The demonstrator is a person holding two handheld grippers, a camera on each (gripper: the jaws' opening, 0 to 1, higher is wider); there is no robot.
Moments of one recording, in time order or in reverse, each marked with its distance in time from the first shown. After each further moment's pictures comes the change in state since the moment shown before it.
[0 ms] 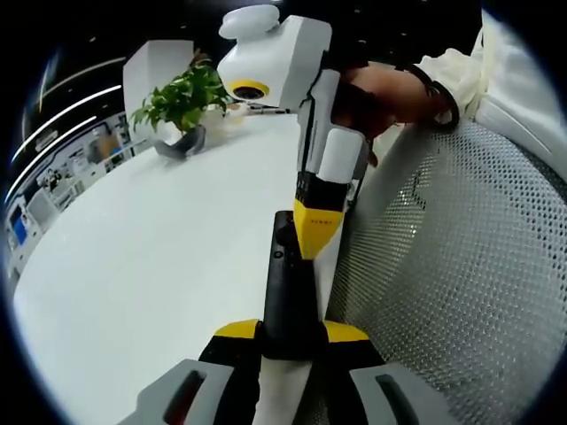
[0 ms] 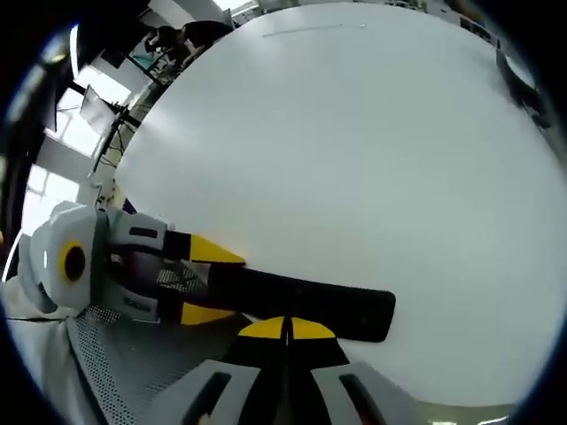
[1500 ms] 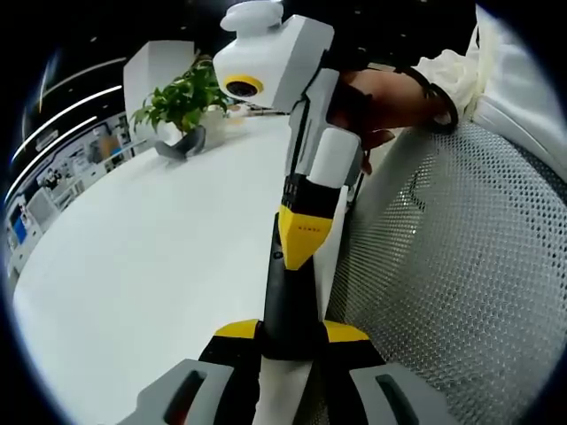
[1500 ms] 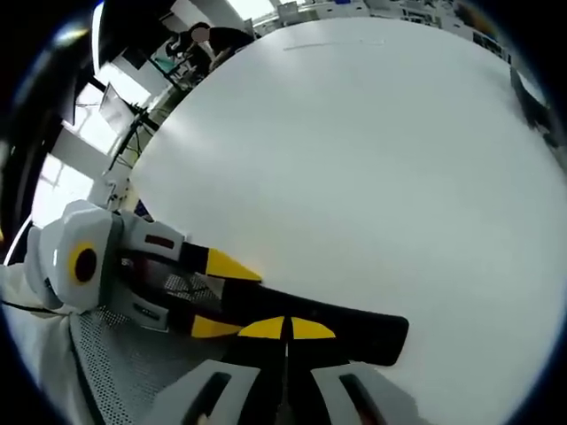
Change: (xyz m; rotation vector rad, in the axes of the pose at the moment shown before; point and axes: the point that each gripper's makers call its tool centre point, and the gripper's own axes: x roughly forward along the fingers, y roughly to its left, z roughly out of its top) left arm -0.001 0.000 0.000 -0.002 -0.007 -0.001; right arm 0.004 0.010 0.013 -0.066 -0.067 0.051
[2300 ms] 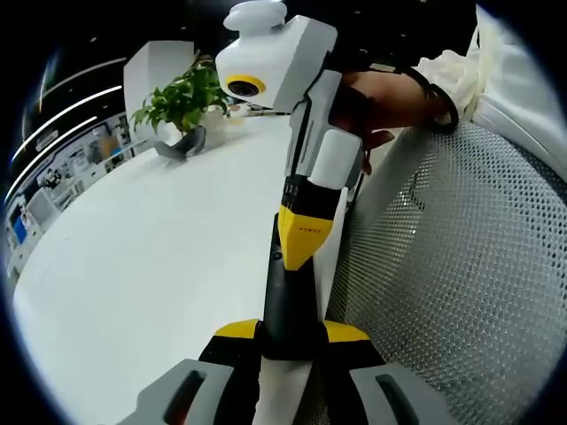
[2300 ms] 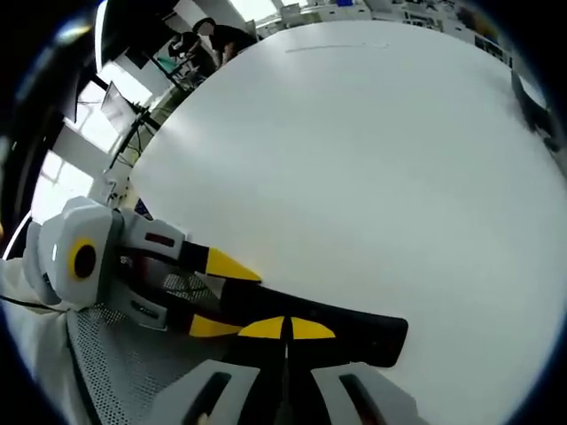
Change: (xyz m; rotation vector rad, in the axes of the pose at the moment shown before) left arm 0.000 0.000 0.000 -0.001 -0.001 0.000; right arm 0.001 0.001 0.000 -0.037 -0.006 -0.016
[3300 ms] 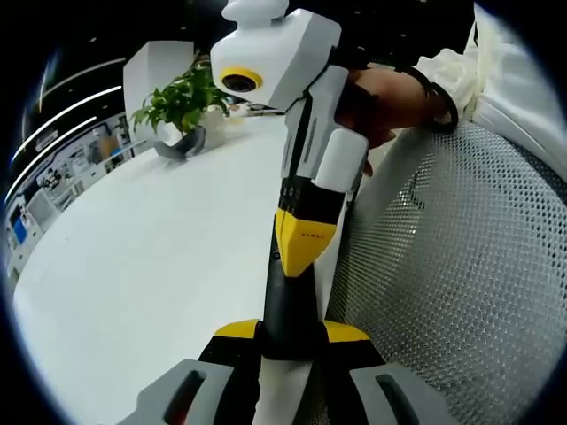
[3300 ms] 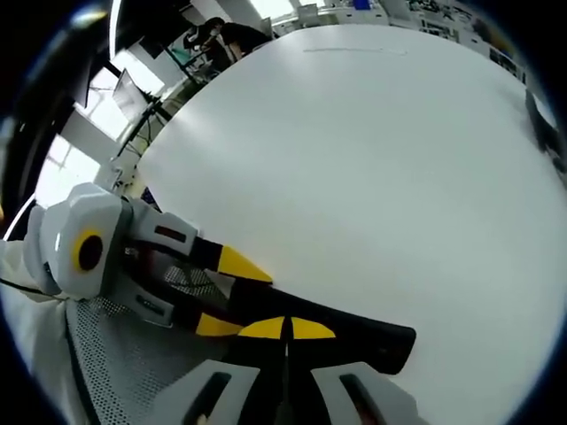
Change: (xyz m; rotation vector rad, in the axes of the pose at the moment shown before) left arm 0.001 0.000 0.000 0.002 0.001 -0.001; right arm 0.002 0.009 0.002 -0.064 0.006 0.023
